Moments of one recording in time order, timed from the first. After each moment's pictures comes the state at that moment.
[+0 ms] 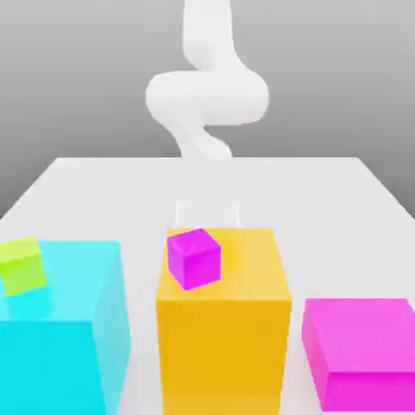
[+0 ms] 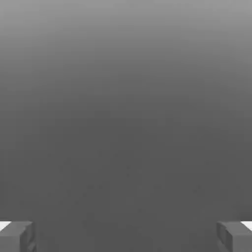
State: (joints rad) arm -0.07 -0.74 0.01 -2.33 0.00 2.33 0.91
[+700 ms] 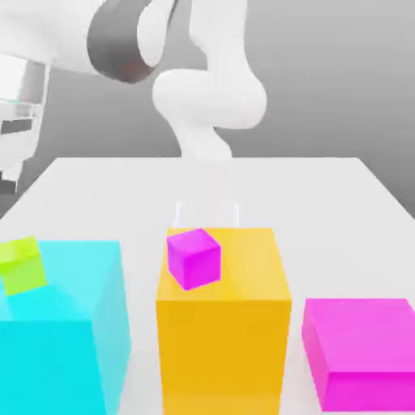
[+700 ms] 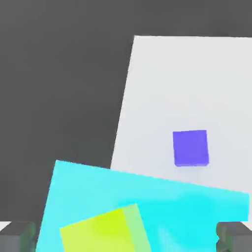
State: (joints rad) arm -0.58 -0.19 -0.02 -2.54 -0.05 2.62 1.85
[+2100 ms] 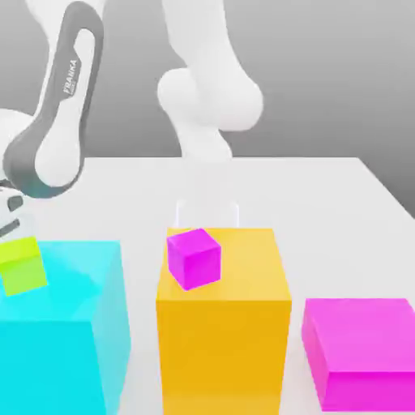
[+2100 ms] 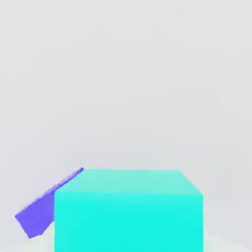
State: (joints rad) arm -0.73 0.25 0.03 -2.29 -0.02 2.55 1.90
